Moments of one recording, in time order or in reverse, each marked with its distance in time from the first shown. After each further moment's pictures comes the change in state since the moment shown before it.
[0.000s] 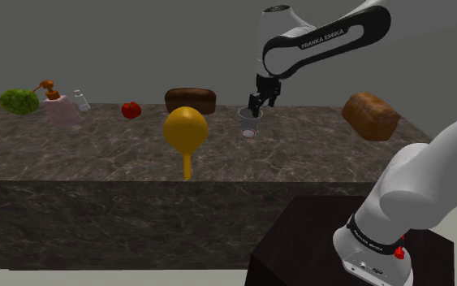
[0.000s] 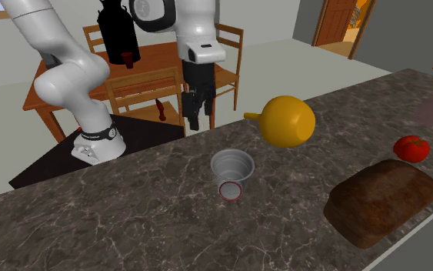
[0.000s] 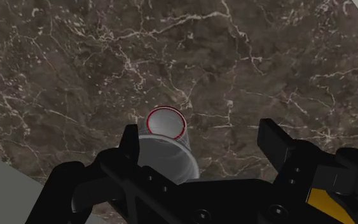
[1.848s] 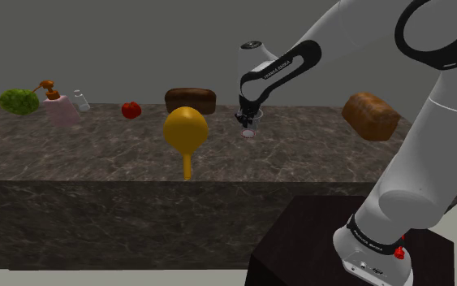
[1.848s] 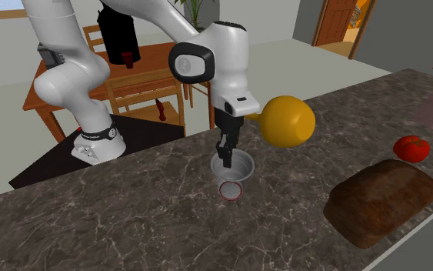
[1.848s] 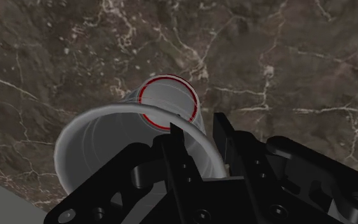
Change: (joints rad) arm -0.015 0.367 -0.015 0.135 -0.037 0.241 0.017
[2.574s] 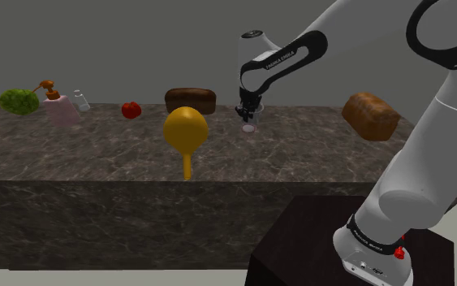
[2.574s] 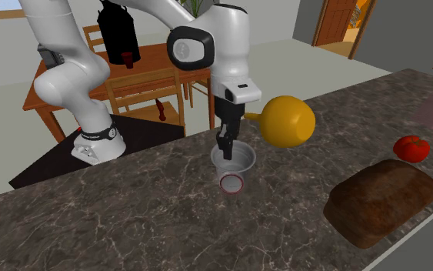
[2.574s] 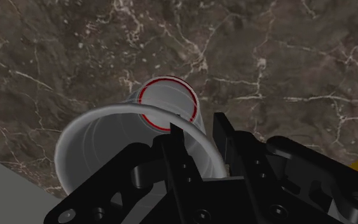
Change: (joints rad) arm 0.002 -0.044 0.003 0.031 0.009 -0.074 -0.014
